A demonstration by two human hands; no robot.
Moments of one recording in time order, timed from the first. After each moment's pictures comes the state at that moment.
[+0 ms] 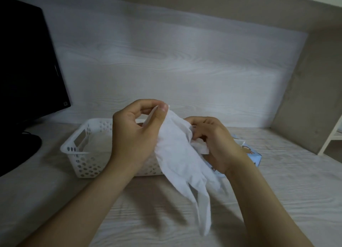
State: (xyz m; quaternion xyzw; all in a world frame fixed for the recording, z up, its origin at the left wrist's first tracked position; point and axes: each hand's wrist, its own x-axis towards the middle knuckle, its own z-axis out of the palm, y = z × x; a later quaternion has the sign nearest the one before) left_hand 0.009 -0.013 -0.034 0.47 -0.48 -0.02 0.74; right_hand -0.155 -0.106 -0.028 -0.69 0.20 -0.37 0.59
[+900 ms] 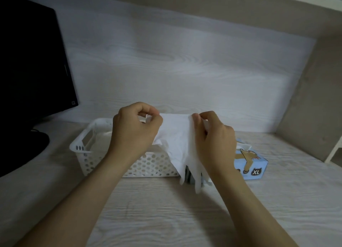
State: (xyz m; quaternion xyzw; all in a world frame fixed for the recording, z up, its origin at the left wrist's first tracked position) left_hand 0.041 -0.015 -0.033 0.60 -0.47 0.00 0.64; right_hand -0.125 -0.120 -0.057 -0.73 0.36 -0.58 -0.02
